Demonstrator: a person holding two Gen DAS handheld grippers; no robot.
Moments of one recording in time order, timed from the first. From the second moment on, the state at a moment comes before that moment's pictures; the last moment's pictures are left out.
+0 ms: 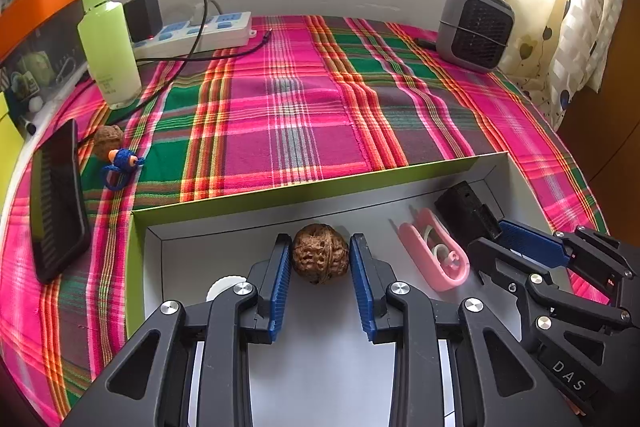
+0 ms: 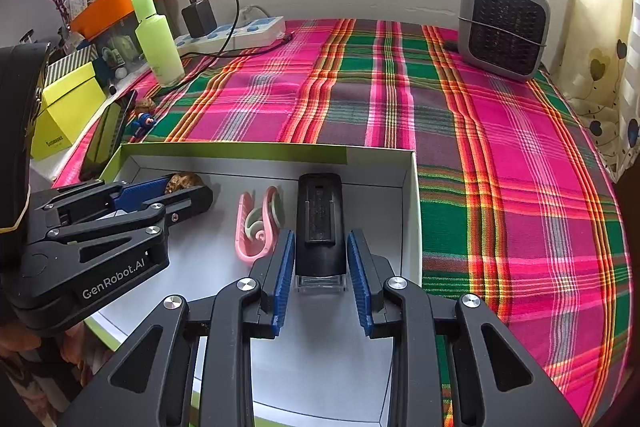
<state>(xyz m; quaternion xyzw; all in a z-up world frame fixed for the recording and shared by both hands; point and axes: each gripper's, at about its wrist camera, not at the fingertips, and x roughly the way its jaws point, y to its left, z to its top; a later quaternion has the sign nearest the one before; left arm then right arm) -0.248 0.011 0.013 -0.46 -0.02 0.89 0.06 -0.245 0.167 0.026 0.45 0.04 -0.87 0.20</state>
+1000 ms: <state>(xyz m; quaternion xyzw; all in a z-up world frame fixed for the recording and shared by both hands) -0.229 0.005 0.023 -0.46 -0.02 0.89 0.05 -0.234 0.171 0.032 0.45 0.03 -0.87 0.19</state>
